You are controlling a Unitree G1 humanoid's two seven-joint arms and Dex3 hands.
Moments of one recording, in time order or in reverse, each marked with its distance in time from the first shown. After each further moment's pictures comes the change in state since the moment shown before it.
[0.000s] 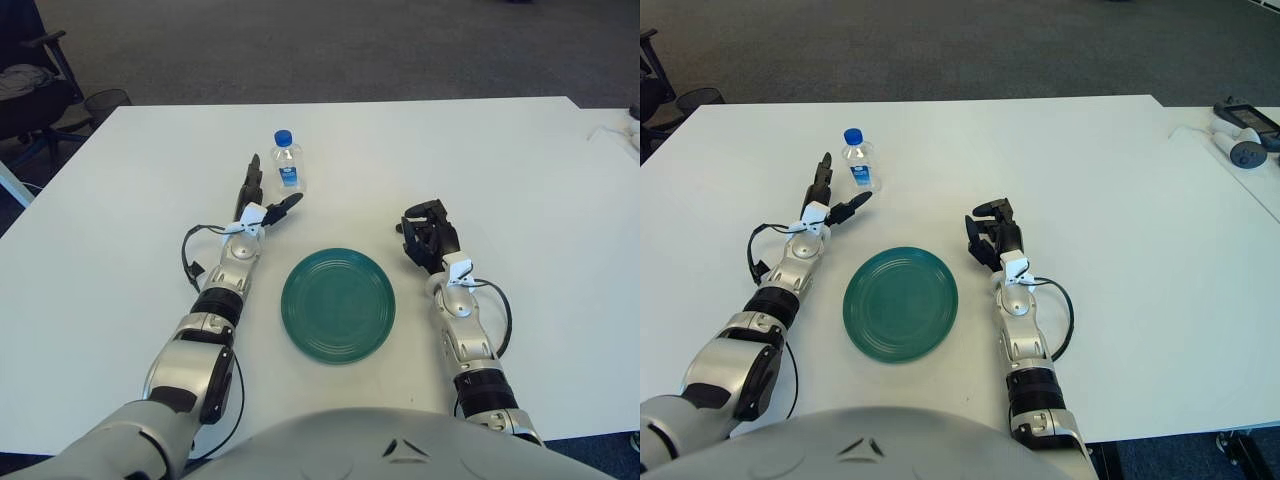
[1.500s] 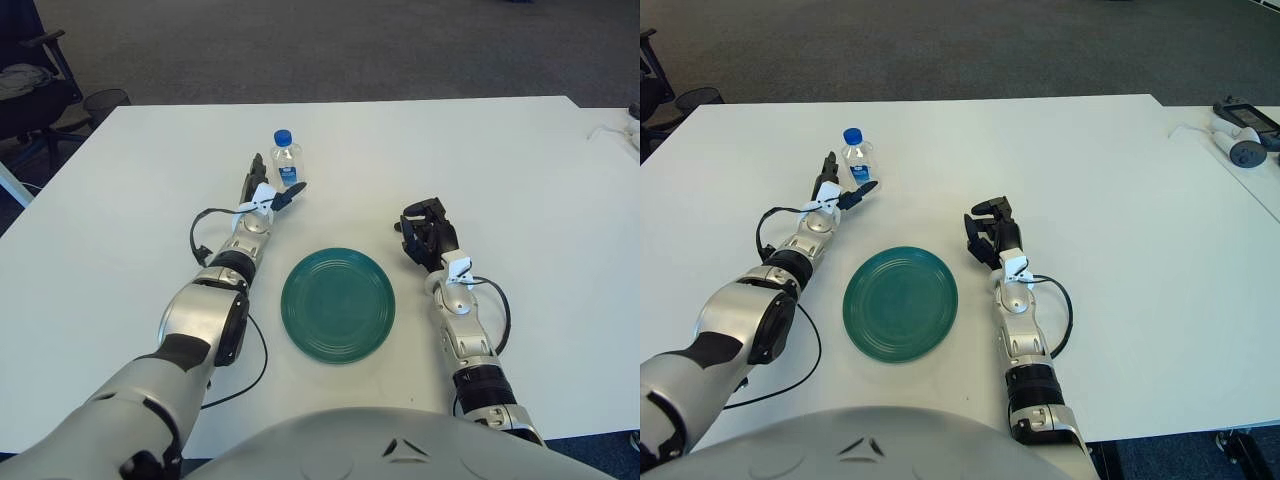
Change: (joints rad) left arm -0.221 -0.024 0.027 0.348 -0.028 0.027 0.082; right arm -0.020 0.002 -0.007 0.030 0.003 -0.018 0.013
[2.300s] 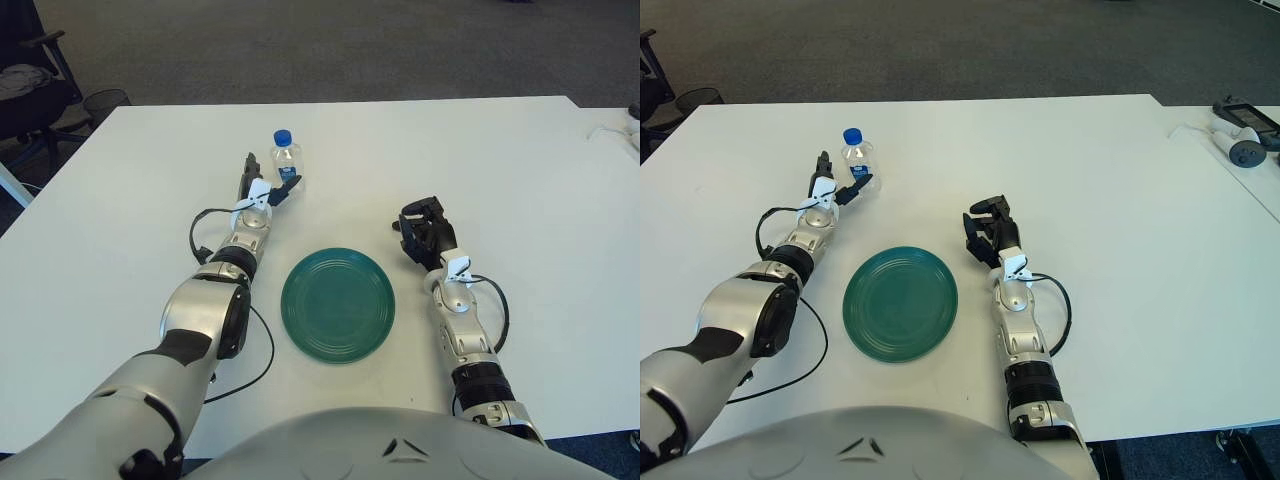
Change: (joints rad) left arm -0.024 -0.009 0.055 0.019 -0.031 0.022 0.018; right arm -0.012 0.002 -0.003 0.022 0.009 -0.017 0.013
